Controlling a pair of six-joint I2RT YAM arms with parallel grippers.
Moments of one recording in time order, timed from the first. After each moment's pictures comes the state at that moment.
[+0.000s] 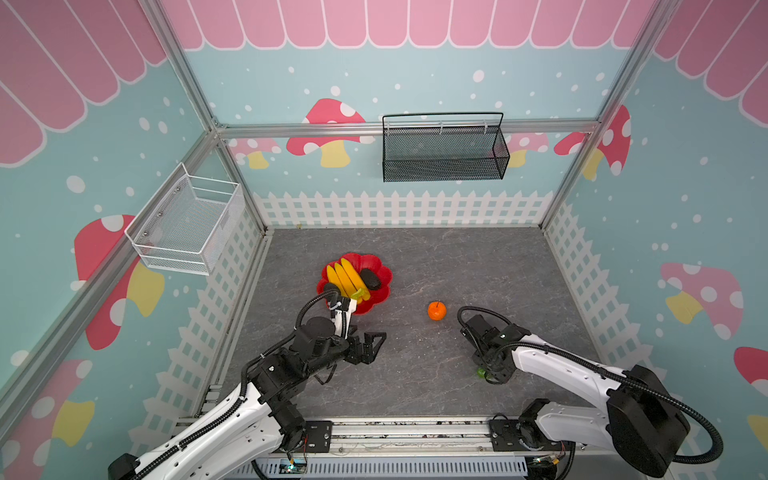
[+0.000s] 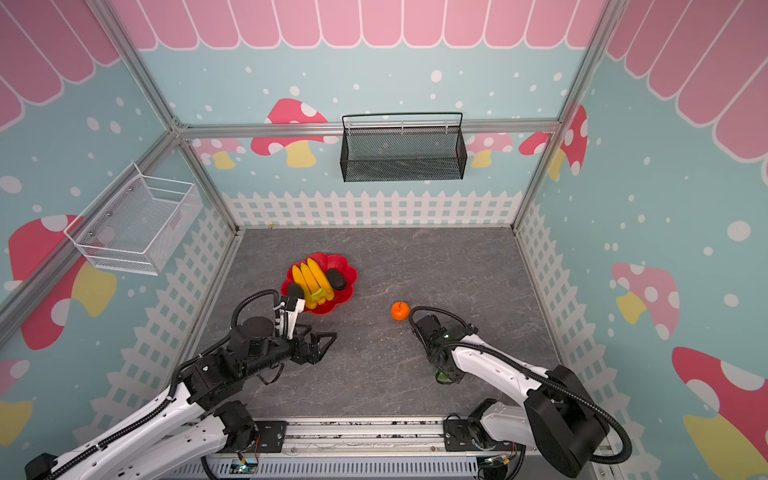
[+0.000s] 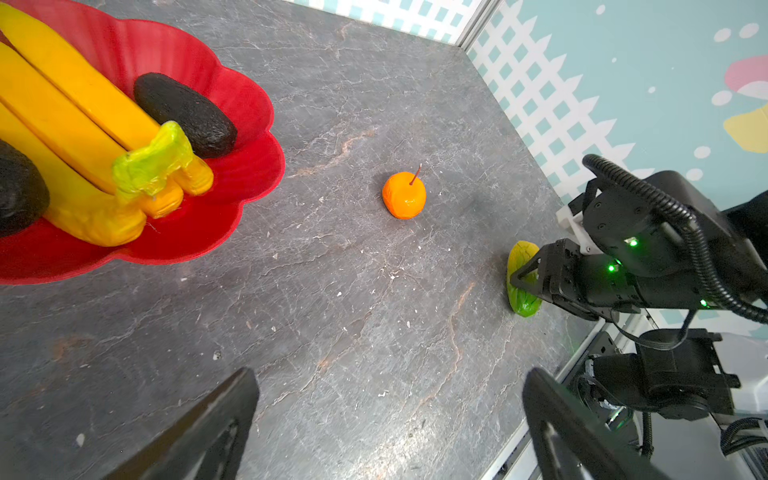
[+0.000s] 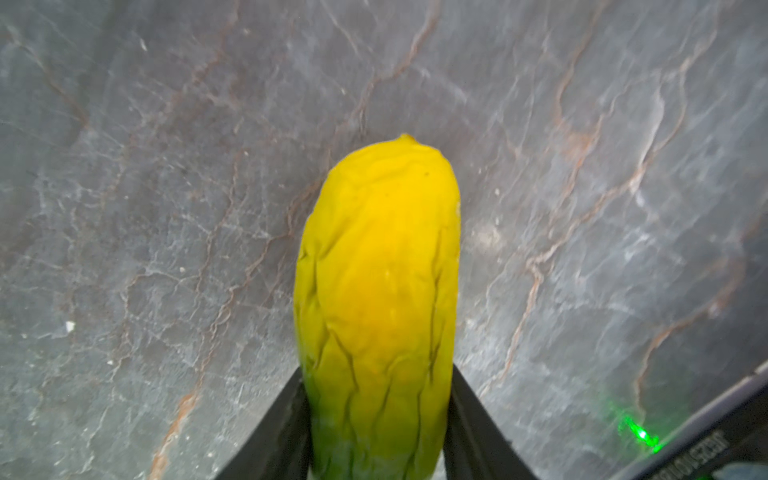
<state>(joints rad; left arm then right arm) -0.74 0.69 0.58 -0.39 0.04 -0.52 0.64 1.21 0.62 -0.90 0.30 1.36</state>
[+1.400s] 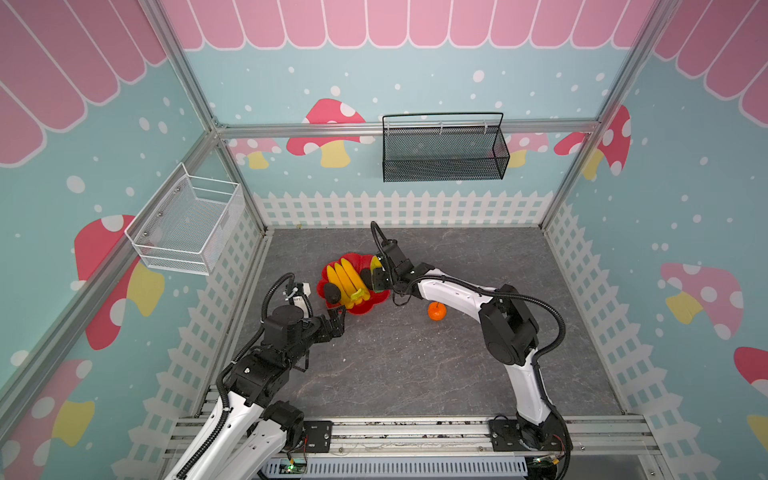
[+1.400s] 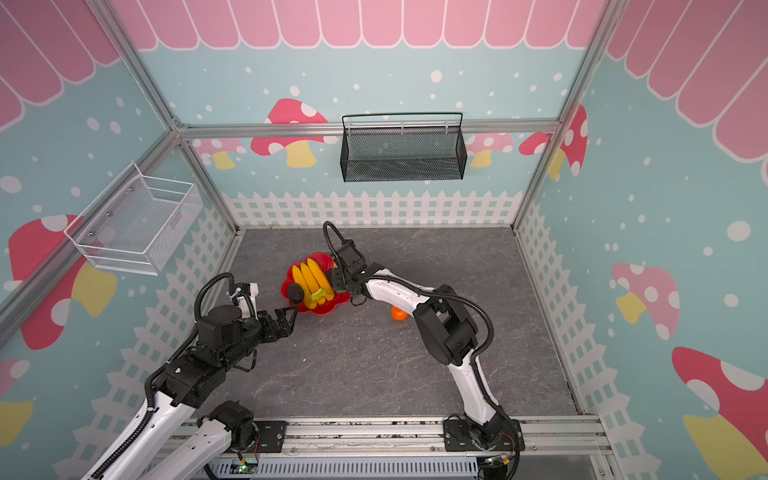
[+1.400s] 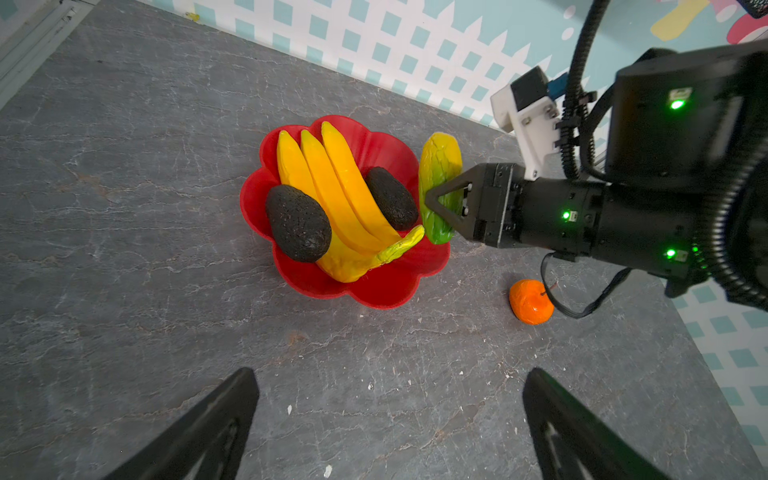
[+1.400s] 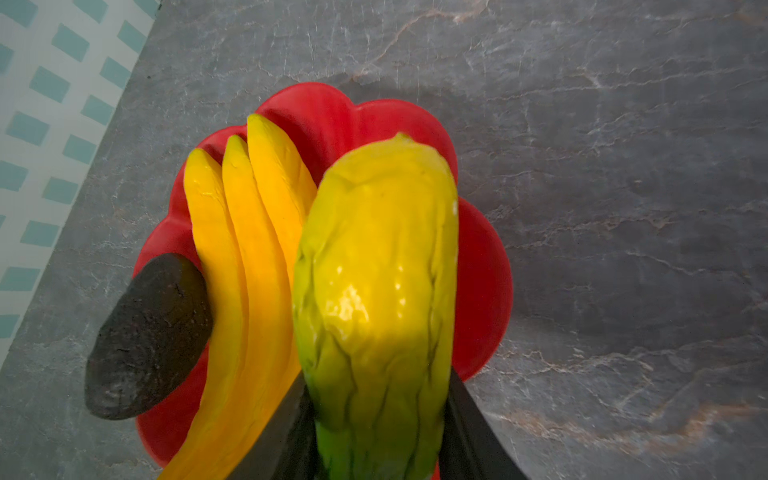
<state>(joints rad) -0.39 0.62 0.66 -0.55 -0.07 -0.50 0.77 2.15 1.71 -0.37 0.10 0.53</state>
